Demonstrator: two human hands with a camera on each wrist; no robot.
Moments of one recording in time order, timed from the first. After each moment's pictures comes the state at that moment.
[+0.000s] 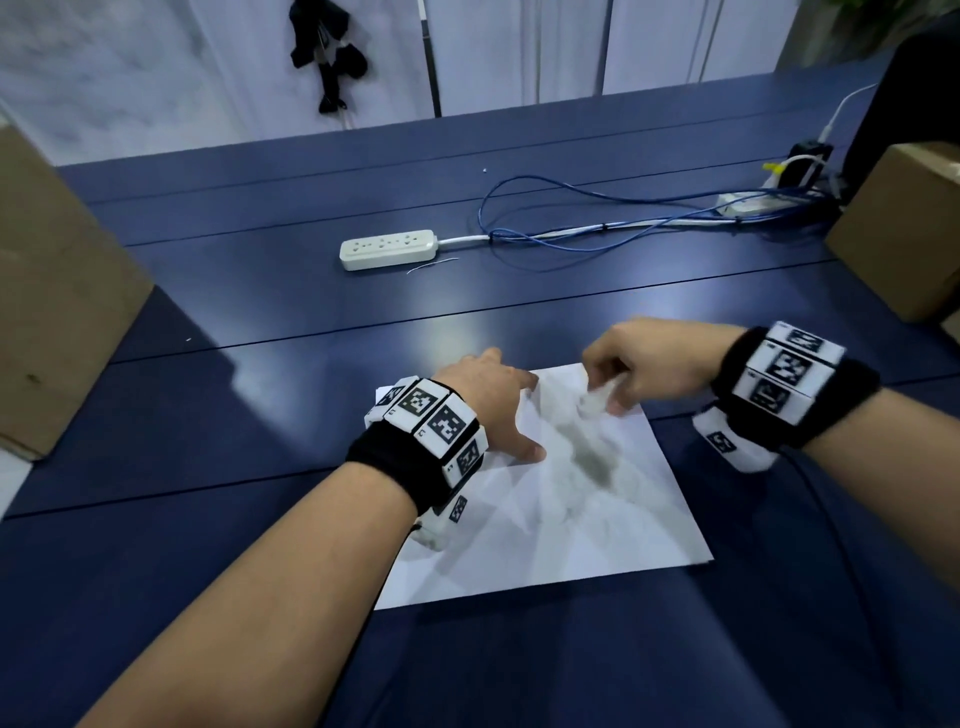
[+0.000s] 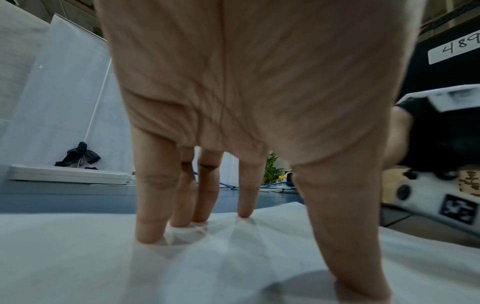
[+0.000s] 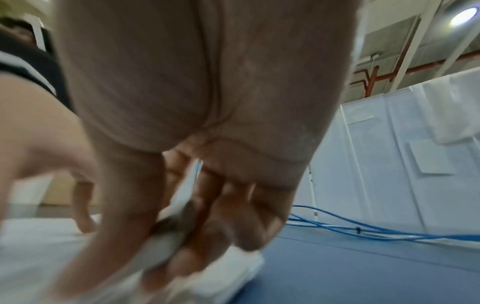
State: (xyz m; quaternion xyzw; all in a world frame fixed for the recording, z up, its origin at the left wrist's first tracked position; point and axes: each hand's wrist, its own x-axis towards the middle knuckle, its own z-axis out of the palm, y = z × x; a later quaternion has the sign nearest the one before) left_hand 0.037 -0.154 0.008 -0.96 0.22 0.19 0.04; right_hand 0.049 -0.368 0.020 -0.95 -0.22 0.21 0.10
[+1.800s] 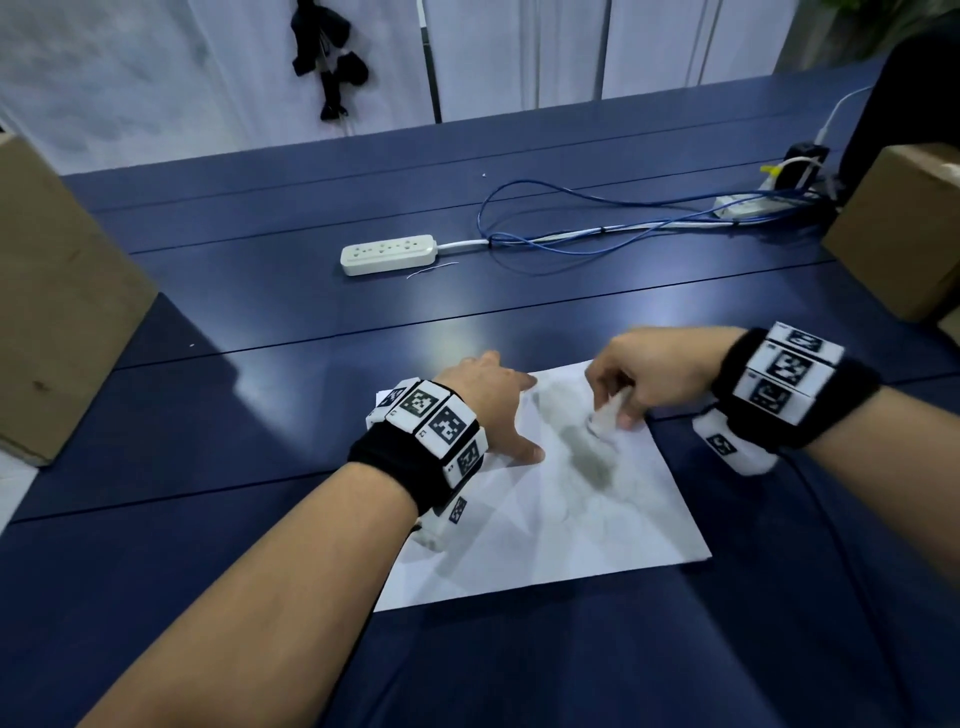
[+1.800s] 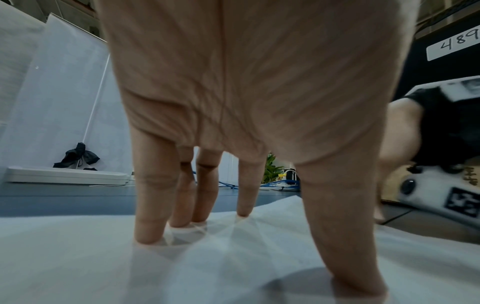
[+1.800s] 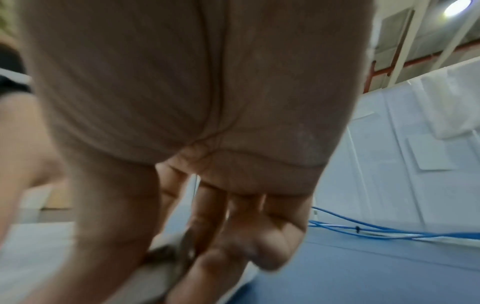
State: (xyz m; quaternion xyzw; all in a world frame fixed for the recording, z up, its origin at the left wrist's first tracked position) left_hand 0.037 -0.155 0.007 -0.96 0.22 0.19 0.04; right_hand 0.044 -0.369 0.023 -0.94 -0.23 0.23 0.07
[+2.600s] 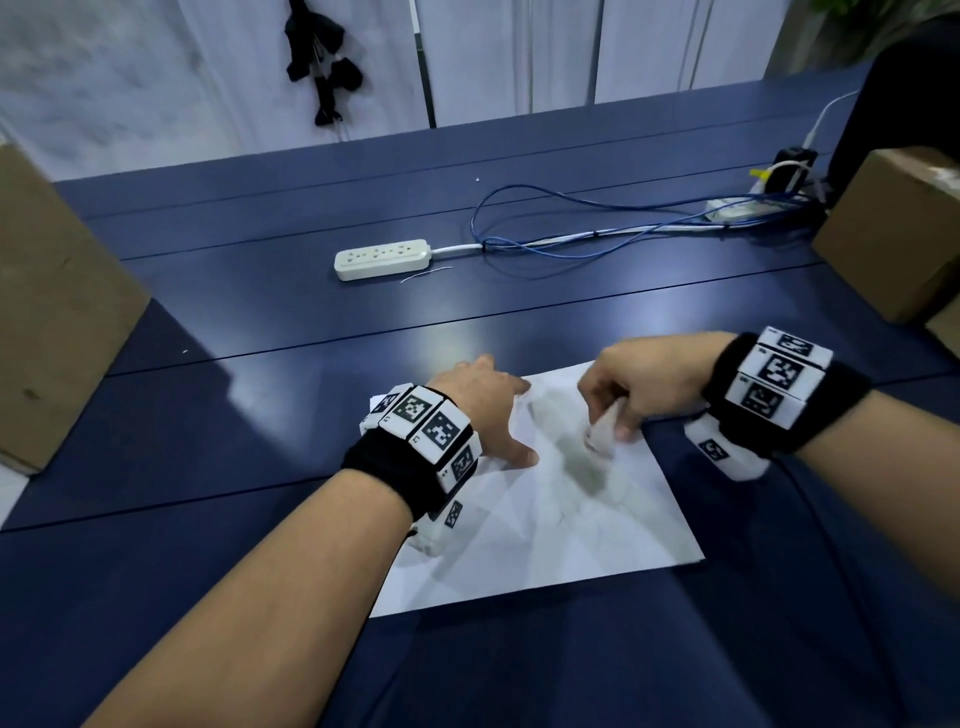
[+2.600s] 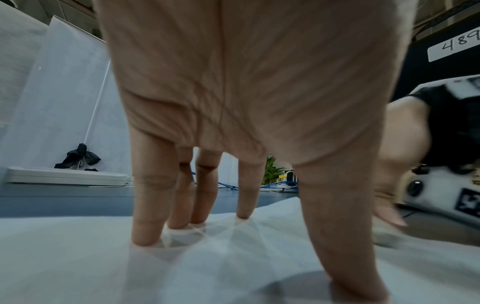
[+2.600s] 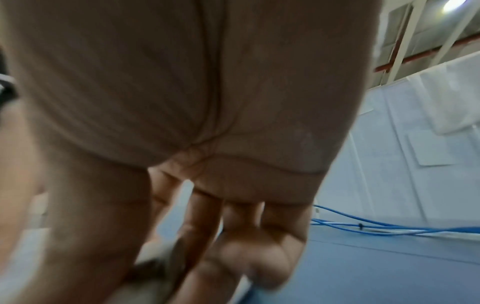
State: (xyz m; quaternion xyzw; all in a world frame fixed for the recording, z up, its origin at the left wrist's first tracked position) left_hand 0.037 -0.157 0.009 -0.95 0.22 0.20 0.04; right_hand 0.041 -0.369 0.020 -0.93 -0.23 0.27 0.08
